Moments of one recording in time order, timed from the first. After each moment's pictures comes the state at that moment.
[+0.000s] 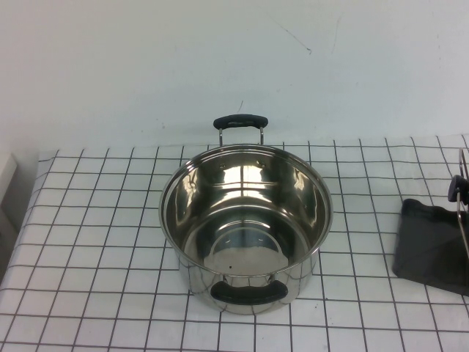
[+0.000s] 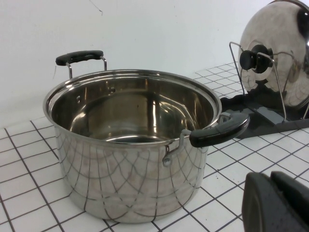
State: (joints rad) right arm -0.03 -0.01 0.03 -0.11 0.42 0.13; left arm -0.23 0.12 -0.06 1.78 -0.59 -1.89
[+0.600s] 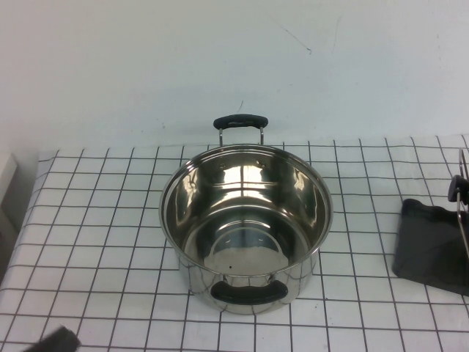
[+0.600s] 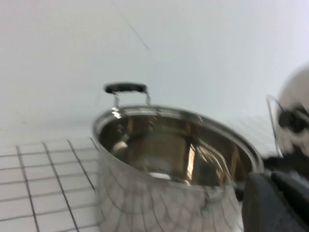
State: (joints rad) right arm -0.03 -0.01 0.03 -0.11 0.42 0.13; left arm -0.23 0.12 -0.05 1.61 -0.46 -1.83
